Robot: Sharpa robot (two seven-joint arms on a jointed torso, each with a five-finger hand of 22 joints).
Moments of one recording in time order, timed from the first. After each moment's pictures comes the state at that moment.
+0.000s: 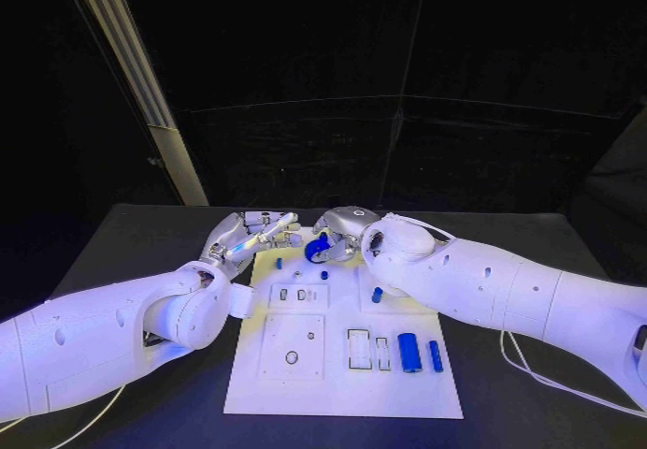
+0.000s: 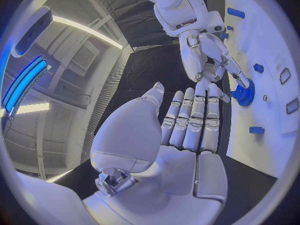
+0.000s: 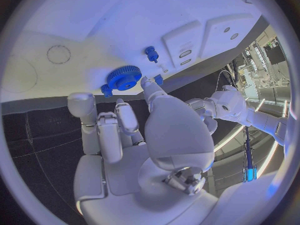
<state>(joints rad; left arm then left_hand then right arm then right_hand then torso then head) 1.21 -0.85 -0.12 1.56 0.01 -0.34 0.56 1.33 0.02 0.11 0.17 0.05 0.94 0.22 0.11 0.07 1.01 0.18 0.12 0.07 1.03 0.14 0.20 0.15 0.17 0.85 0.25 0.31 0.12 1.21 -0.38 0.01 1.14 -1.63 -0.23 -0.18 1.20 -0.05 0.12 0.08 0.17 0.76 0.19 0.06 0.07 1.33 0.10 1.32 1.23 1.47 0.02 1.54 1.31 0.15 1.24 0.12 1.23 0.83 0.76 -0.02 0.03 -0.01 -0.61</state>
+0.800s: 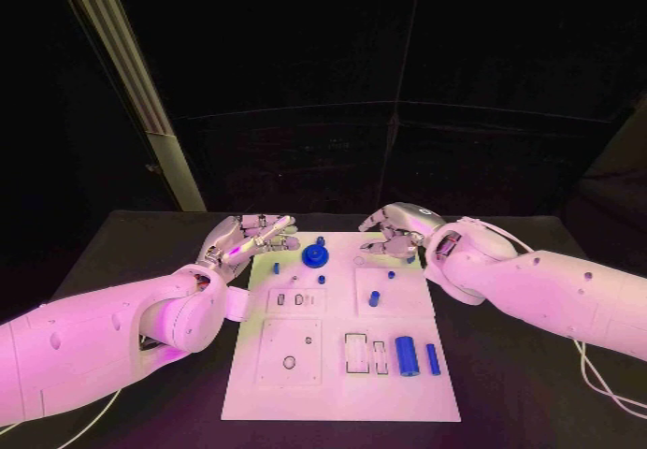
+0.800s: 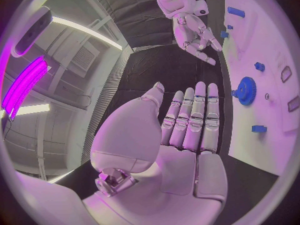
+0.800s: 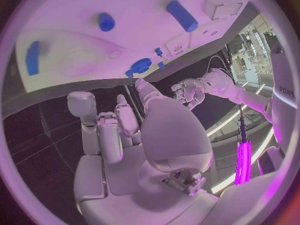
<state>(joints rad) 1.21 -0.86 -0.12 1.56 0.01 -0.34 0.56 1.33 0.02 0.11 0.17 0.05 0.95 0.22 0.11 0.07 1.01 0.18 0.12 0.07 1.03 0.14 0.20 0.15 0.17 0.85 0.25 0.31 0.12 1.21 -0.71 0.01 1.33 -1.41 -0.36 0.00 1.30 -0.03 0.13 0.05 0.23 0.85 0.19 0.07 0.07 1.34 0.10 1.34 1.24 1.47 0.02 1.54 1.31 0.15 1.24 0.12 1.23 0.82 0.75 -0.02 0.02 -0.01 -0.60</state>
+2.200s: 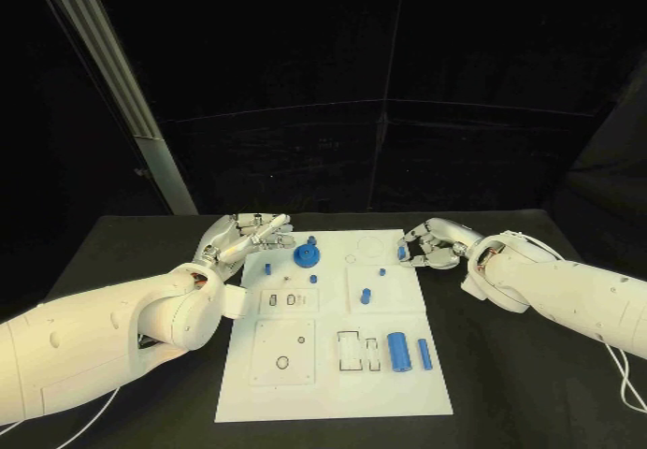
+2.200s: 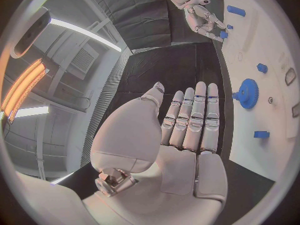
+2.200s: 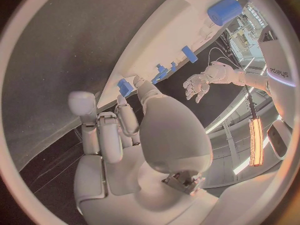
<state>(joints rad) 1.21 -0.85 -0.13 1.53 0.01 -0.34 0.56 1.33 0.02 0.11 0.17 0.05 0.95 0.22 0.11 0.07 1.01 0.18 0.12 0.07 1.03 0.14 0.20 0.14 0.17 0.85 0.25 0.31 0.12 1.15 -0.78 0.01 1.15 -1.21 -0.26 0.19 1.35 -0.05 0.12 0.02 0.22 0.86 0.19 0.07 0.07 1.33 0.09 1.33 1.24 1.47 0.02 1.54 1.31 0.15 1.23 0.12 1.23 0.81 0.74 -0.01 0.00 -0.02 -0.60</state>
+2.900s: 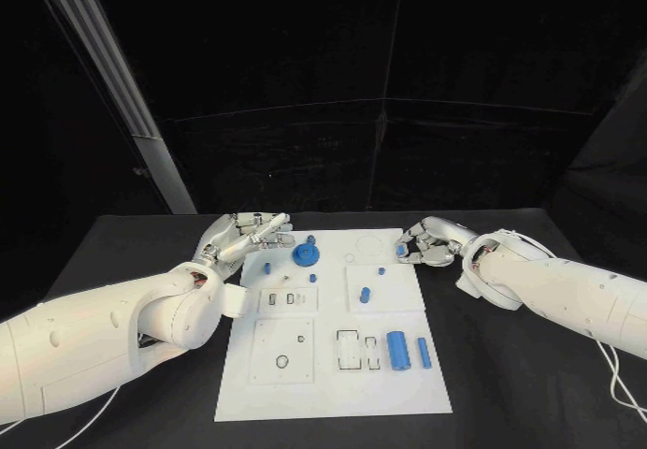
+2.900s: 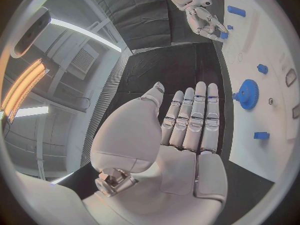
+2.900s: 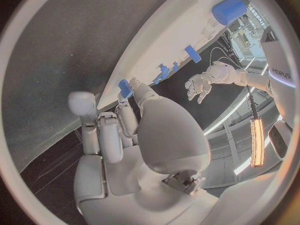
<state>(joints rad) 1.21 -0.84 -0.13 1.53 0.01 -0.34 0.56 1.33 0.02 0.11 0.17 0.05 0.95 0.22 0.11 0.07 1.01 0.18 0.12 0.07 1.03 0.14 0.20 0.14 0.17 0.85 0.25 0.31 0.12 1.14 -0.75 0.01 1.12 -1.20 -0.26 0.19 1.36 -0.01 0.15 0.01 0.20 0.94 0.17 0.11 0.08 1.34 0.08 1.34 1.26 1.47 0.01 1.54 1.31 0.15 1.23 0.12 1.23 0.82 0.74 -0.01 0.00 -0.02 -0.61</state>
